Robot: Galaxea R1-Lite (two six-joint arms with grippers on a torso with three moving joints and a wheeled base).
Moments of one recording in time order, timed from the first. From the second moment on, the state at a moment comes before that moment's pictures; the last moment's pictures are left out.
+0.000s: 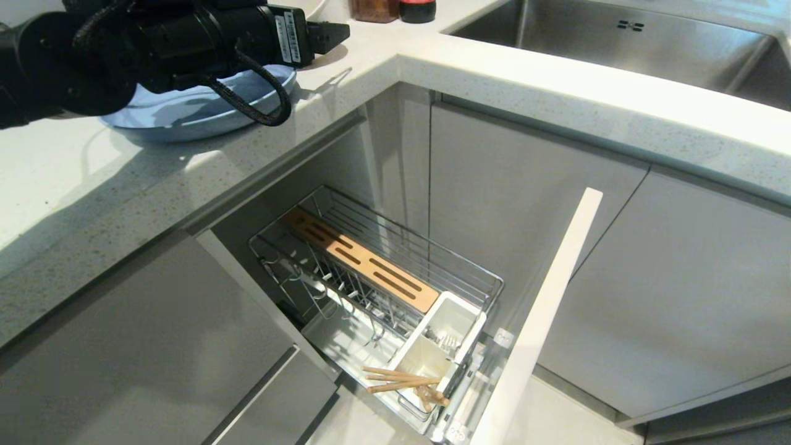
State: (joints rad) left arm -0.38 1.87 -1.96 -0.07 -0.09 0.23; right arm 0.00 0.00 0.00 0.00 0.00 0.01
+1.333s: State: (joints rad) left arm -0.38 1.91 -1.96 -0.07 -0.12 0.23; right arm 0.00 0.00 0.00 0.00 0.00 0.01
